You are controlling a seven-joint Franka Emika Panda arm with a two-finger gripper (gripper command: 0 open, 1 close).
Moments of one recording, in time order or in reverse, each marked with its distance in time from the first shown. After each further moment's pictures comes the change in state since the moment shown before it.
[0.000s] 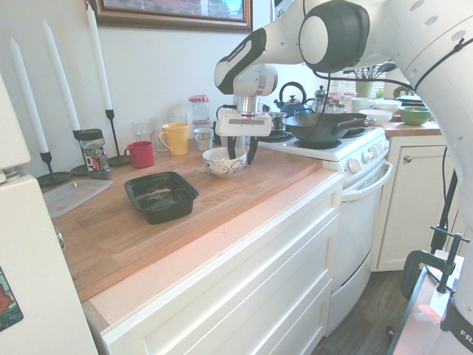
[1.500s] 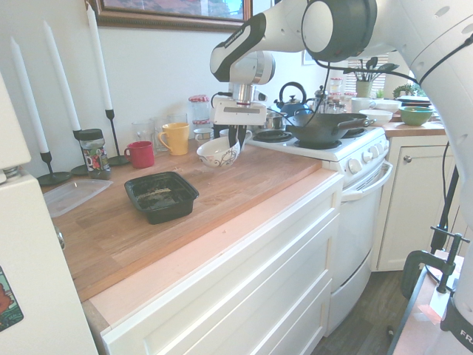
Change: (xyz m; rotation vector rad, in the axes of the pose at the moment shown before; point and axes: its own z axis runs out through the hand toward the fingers) arm -0.016 -0.014 -0.051 0.053 0.056 -0.026
